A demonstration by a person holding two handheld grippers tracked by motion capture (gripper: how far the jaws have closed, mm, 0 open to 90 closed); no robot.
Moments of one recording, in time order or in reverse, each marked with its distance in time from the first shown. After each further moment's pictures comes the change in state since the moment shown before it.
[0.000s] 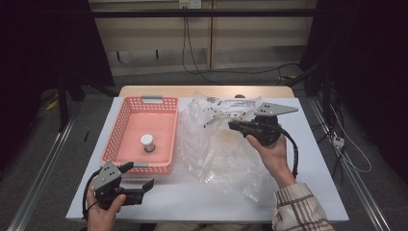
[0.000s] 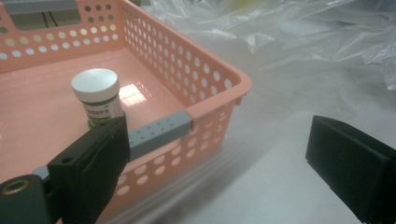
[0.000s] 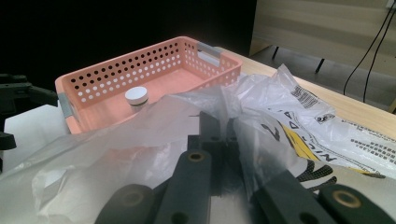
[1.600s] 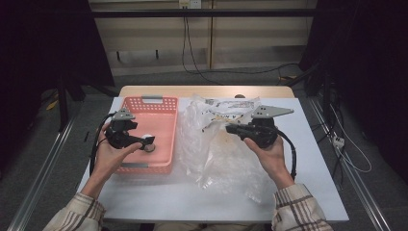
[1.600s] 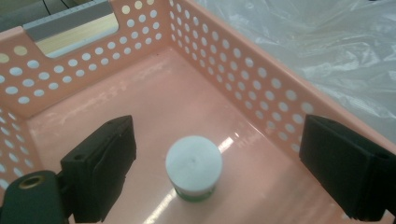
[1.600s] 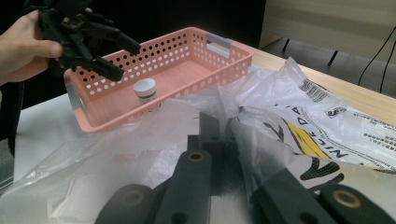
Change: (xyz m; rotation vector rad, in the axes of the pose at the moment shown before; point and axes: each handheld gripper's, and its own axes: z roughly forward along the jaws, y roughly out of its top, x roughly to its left) left arm 0.092 0.091 0.082 0.283 0.016 0.073; right arm 0.001 -0.007 0.007 0.026 0.039 0.011
